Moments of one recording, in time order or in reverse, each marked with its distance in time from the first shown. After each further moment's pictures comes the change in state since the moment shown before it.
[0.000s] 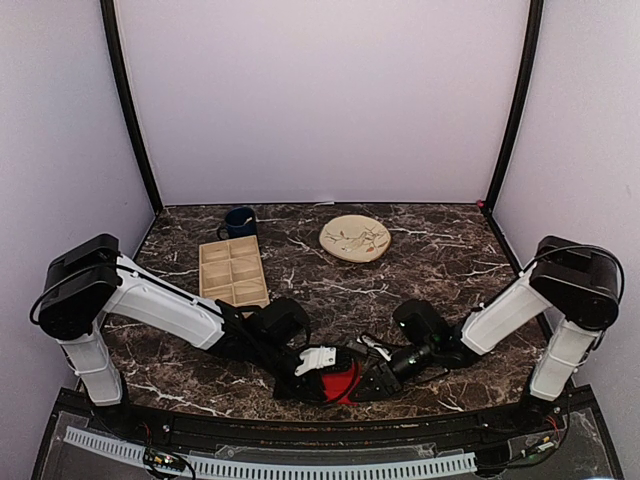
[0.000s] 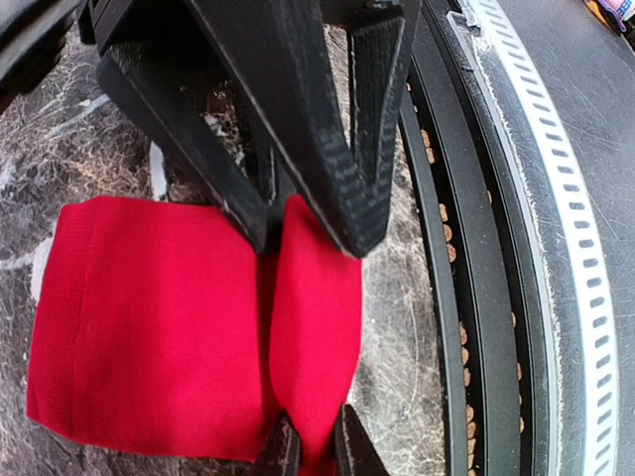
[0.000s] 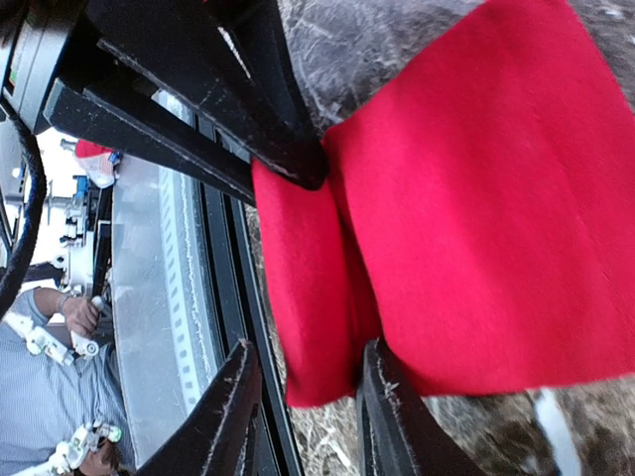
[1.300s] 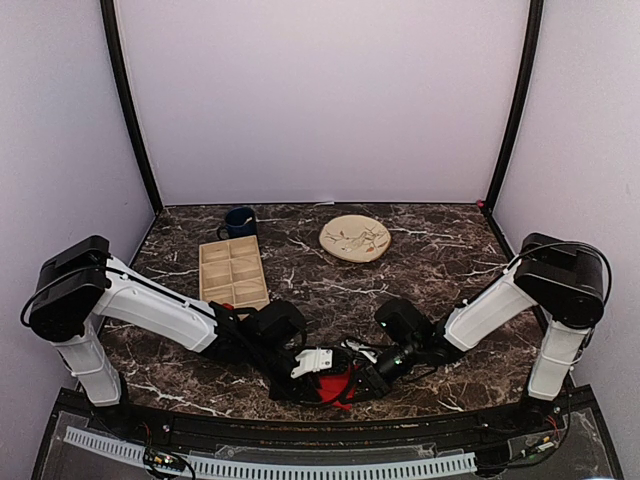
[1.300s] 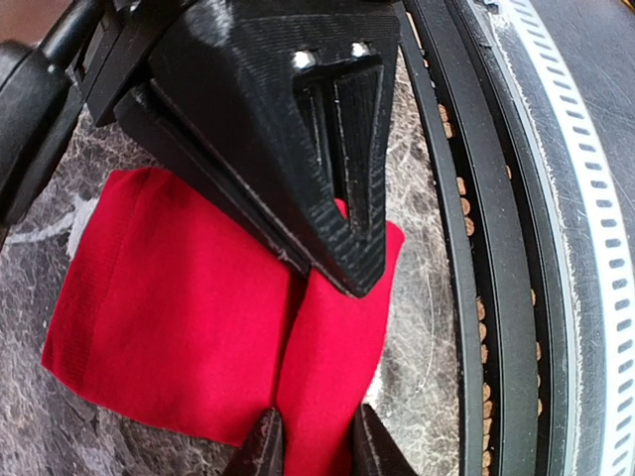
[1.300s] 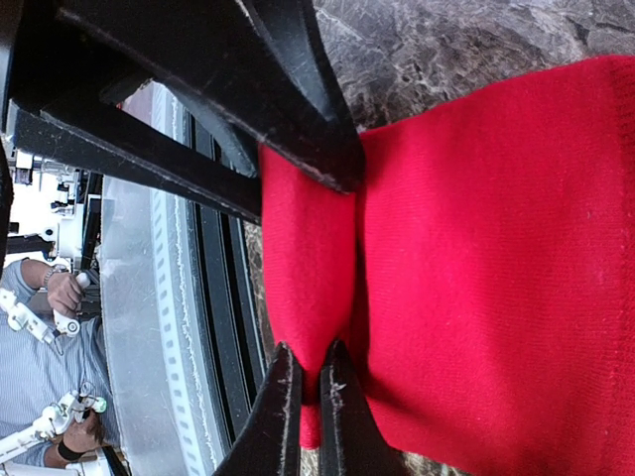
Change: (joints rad) left arm -0.020 -0.047 -0.029 -0.014 -0.092 0.013; right arm 0.045 0.077 0.121 -0.109 -0.018 -0.090
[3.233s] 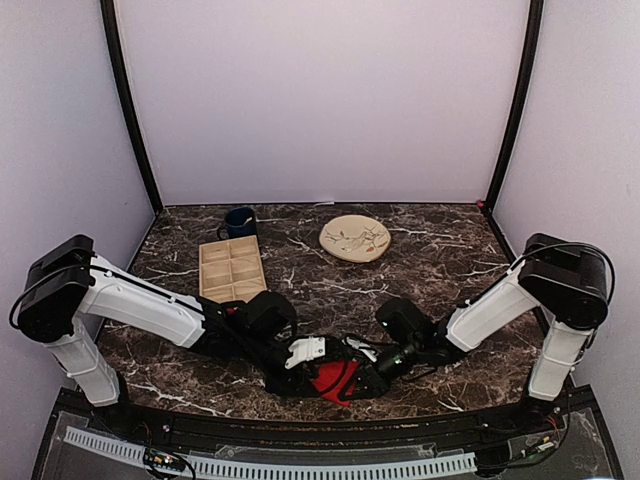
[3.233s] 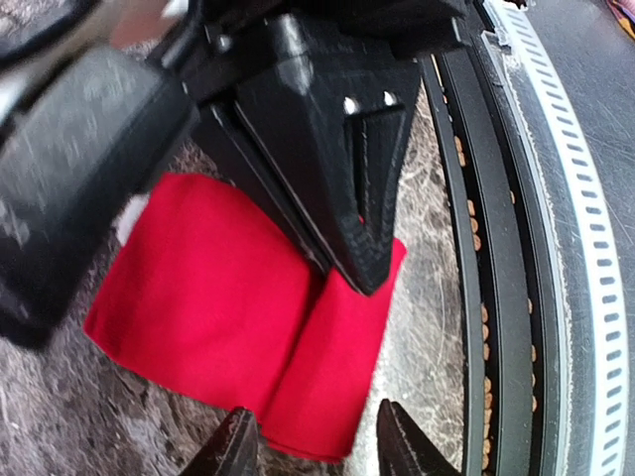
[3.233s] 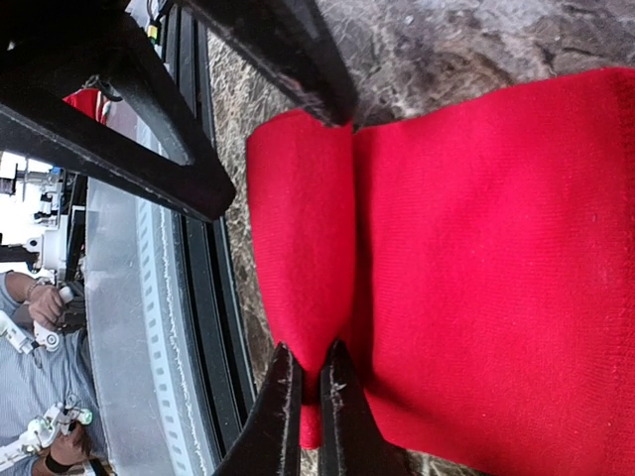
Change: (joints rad) left arm 0.035 -0.074 -0.038 0.023 -0.003 -0.037; right arm 0.006 -0.021 -0.007 0.013 0.063 -0.001
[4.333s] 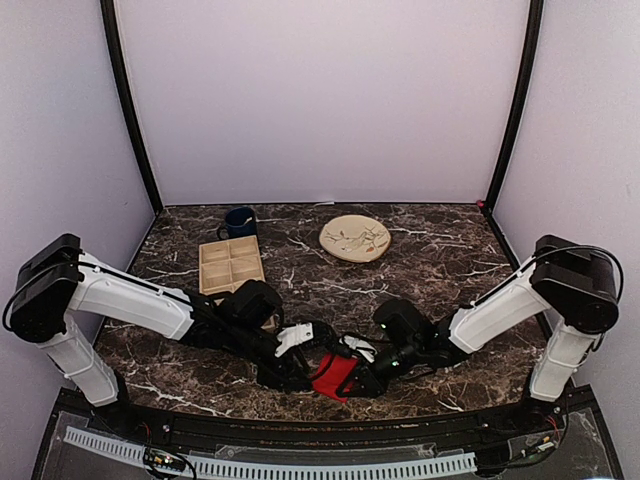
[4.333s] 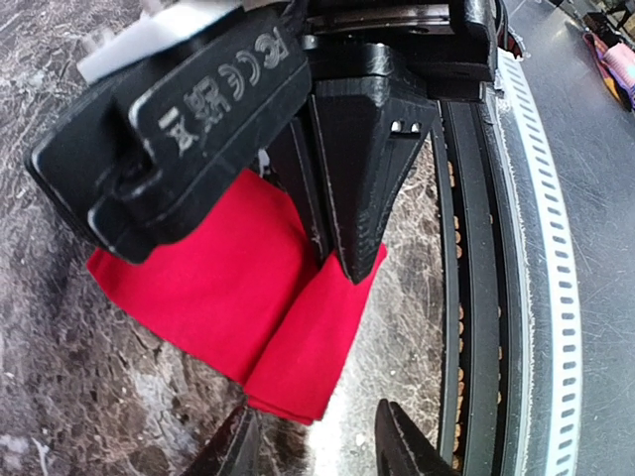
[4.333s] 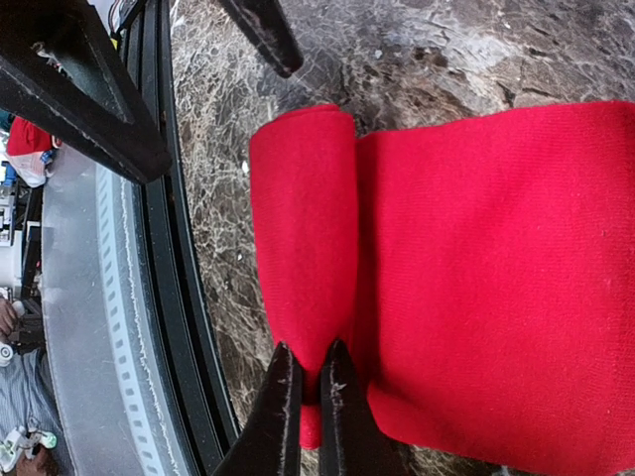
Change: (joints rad) left arm 0.083 -0.056 -0.039 -0.002 0.105 -0.111; right arm 0.045 -0.052 0.009 -0.050 0.159 -0.029
